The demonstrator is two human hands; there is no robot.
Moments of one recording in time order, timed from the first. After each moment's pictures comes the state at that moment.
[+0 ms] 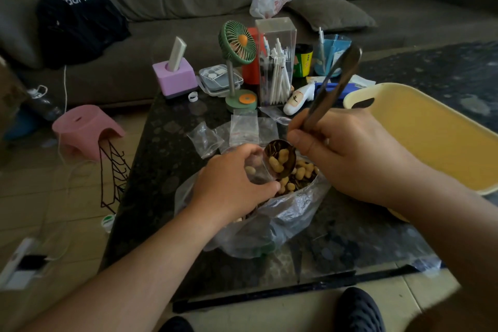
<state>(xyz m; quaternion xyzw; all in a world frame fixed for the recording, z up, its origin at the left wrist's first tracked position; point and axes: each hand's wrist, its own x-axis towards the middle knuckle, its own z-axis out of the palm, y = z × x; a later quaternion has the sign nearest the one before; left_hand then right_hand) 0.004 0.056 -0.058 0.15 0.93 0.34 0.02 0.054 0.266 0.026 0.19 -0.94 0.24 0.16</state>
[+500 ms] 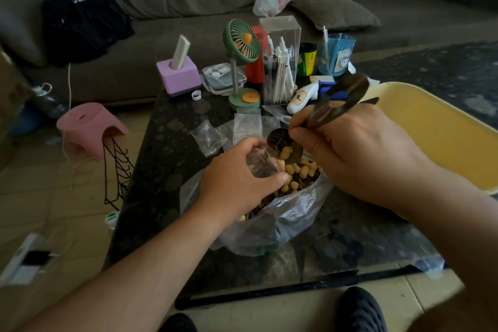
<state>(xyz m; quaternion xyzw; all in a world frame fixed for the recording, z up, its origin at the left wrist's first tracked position) 0.007 0.058 -0.060 0.13 0.91 0.40 0.01 0.057 0.261 0.031 0.22 -0.94 0.16 0.21</state>
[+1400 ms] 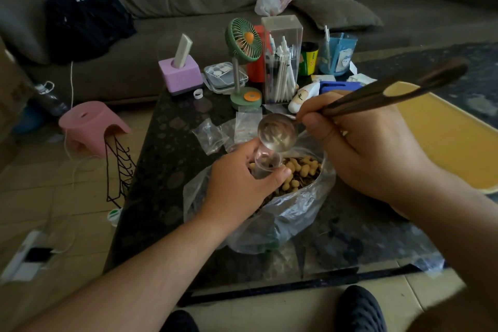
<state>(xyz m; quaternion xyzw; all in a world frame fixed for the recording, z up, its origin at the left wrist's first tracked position) 0.017 0.061 -0.068 0.18 0.84 0.51 -0.03 0.056 0.266 0.027 0.23 -0.90 0.23 0.28</state>
